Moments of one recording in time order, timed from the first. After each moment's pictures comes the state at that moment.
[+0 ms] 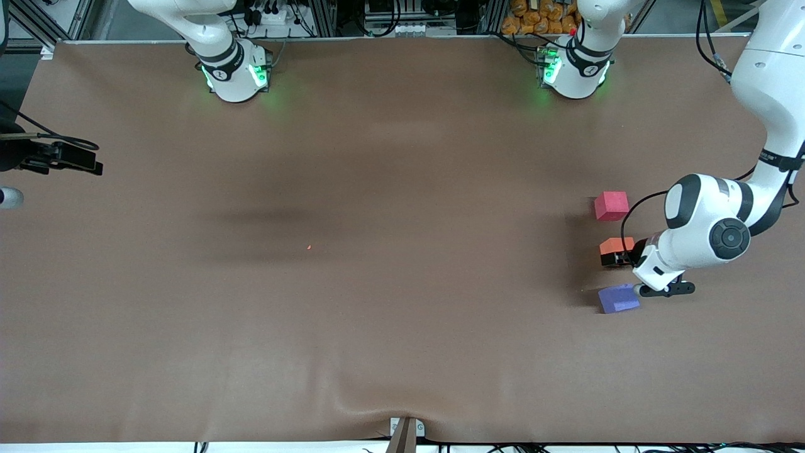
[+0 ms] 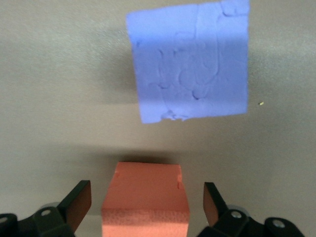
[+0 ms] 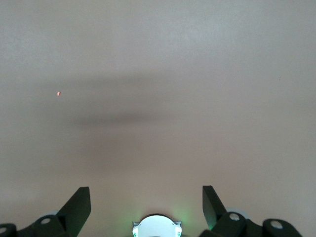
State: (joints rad) left arm 0.58 0.63 -0.59 -1.87 0.41 2.24 -0.29; right arm 0.03 0.14 -0.10 -1.40 0.02 1.33 -0.03
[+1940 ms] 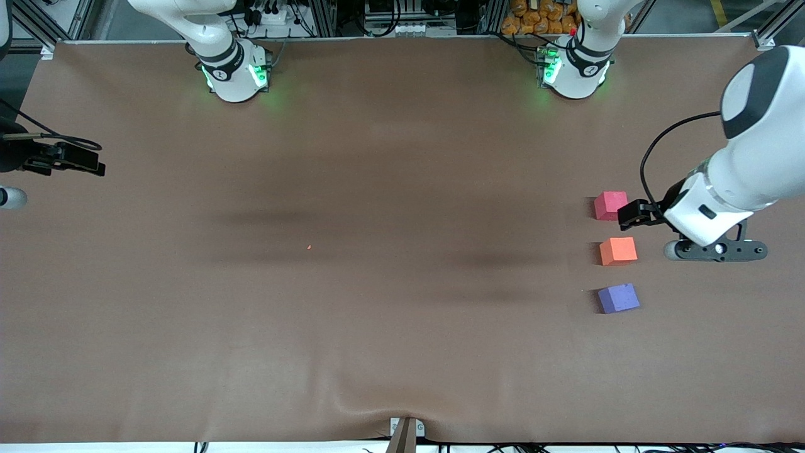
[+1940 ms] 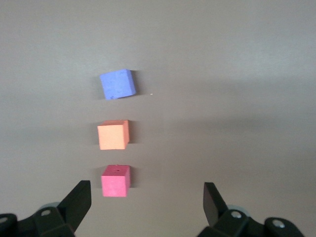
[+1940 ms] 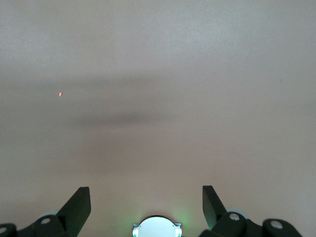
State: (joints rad) left arm 0.58 0.35 -0.90 -1.48 0.24 1.65 -0.29; right arm 0.04 0.14 -0.10 -1.40 0.02 1.34 -0.03
